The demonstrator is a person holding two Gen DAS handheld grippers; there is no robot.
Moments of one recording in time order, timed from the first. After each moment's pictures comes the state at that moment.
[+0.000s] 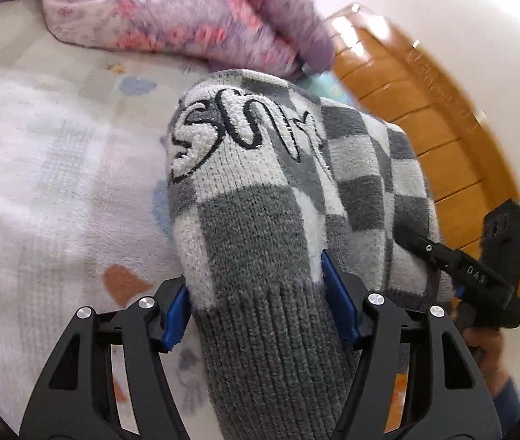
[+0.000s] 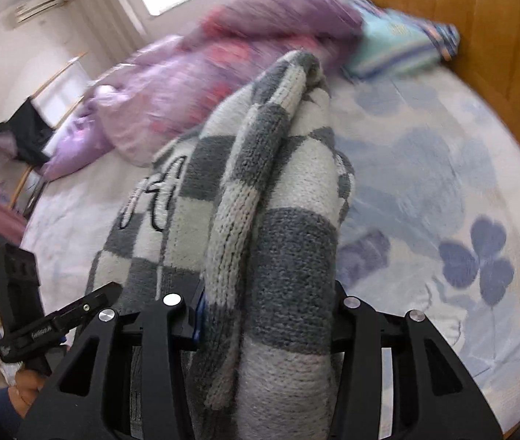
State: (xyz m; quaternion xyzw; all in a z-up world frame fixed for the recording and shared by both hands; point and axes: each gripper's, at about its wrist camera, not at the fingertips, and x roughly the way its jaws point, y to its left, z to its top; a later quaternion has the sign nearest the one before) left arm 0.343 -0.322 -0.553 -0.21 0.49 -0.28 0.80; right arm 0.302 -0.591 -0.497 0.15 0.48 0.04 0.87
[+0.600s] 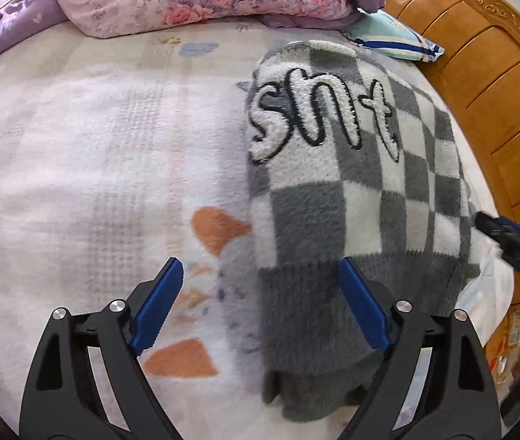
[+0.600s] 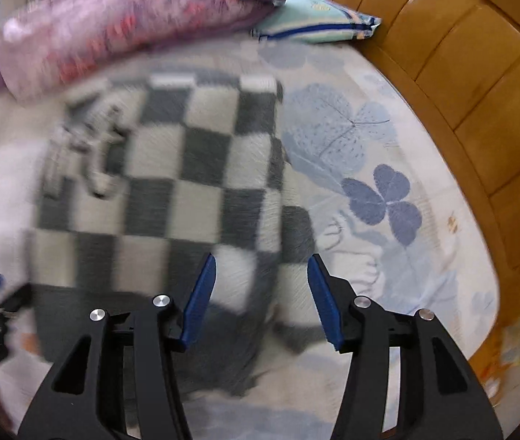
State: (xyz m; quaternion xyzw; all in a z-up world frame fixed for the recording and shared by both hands) left arm 0.306 -0.317 -0.595 -0.04 0.54 -0.17 0.82; right arm 0.243 -0.539 -0.539 0.02 0.51 -0.15 0.84
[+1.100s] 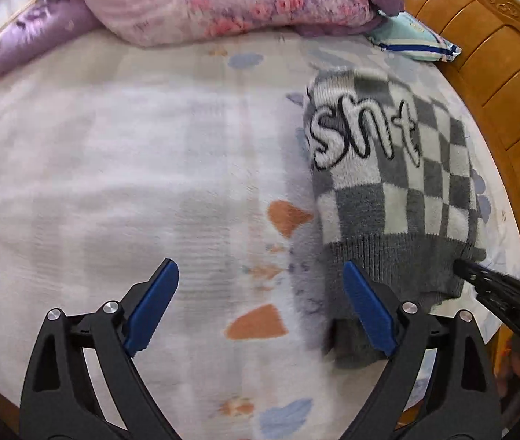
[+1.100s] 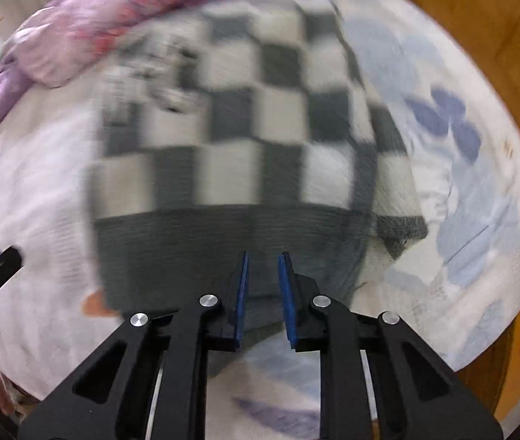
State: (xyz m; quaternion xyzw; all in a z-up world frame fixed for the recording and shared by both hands) left arm 0.295 -0.259 -0.539 0.00 0.55 -0.13 0.83; right arm 0.236 -0.494 -0.549 0.11 0.58 -0.09 0.80
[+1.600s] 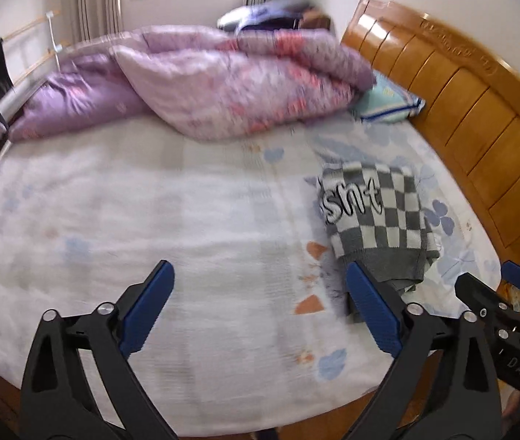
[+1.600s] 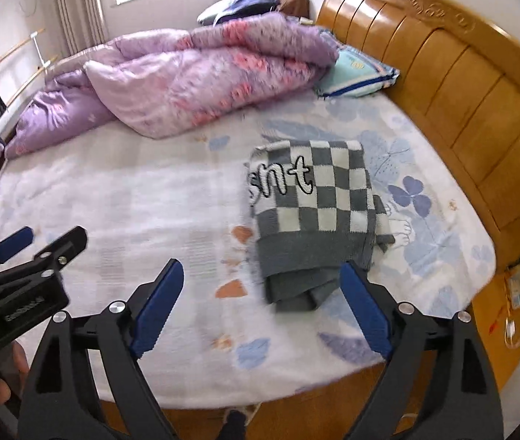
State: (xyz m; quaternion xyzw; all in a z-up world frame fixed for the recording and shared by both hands) left arm 0.204 -0.115 -0.341 0.01 0.44 -0.15 0.89; right arm 0.132 -0.297 -0.337 0.06 0.46 -0.12 0.88
